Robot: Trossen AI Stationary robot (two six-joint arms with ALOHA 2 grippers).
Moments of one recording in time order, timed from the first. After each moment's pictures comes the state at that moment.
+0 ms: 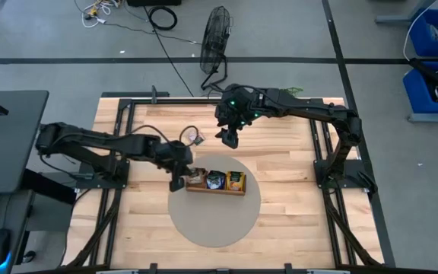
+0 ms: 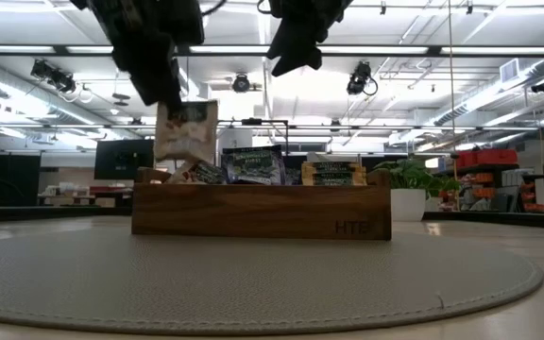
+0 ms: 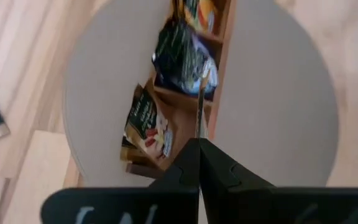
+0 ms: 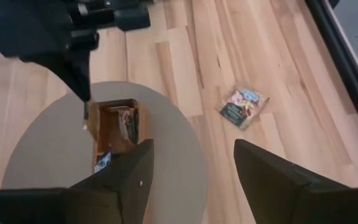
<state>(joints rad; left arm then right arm) -0.05 1.29 0.93 -0.53 0.05 -0.27 -0.24 1.80 1.81 -0.89 -0.19 0.00</state>
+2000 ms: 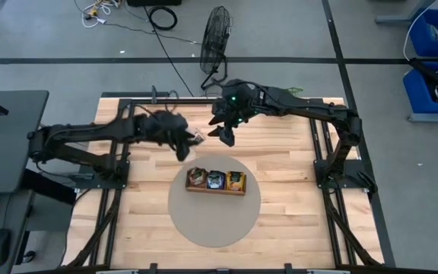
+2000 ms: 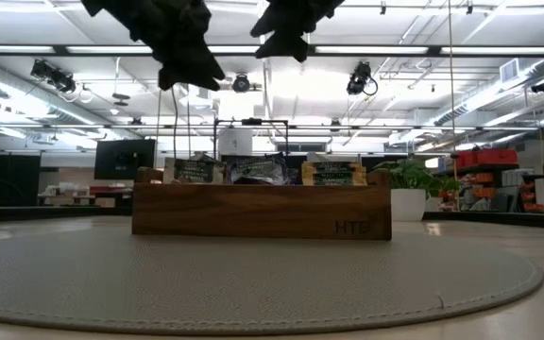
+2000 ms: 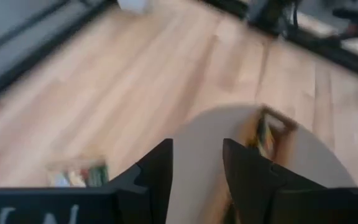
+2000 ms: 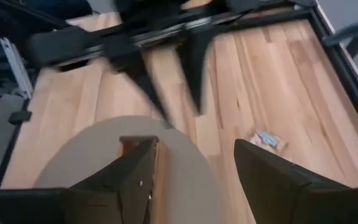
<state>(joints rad) 0.20 1.19 0.92 -0.34 -0.03 -0.29 -0.25 1.79 1.81 -0.74 -0.30 -0.01</state>
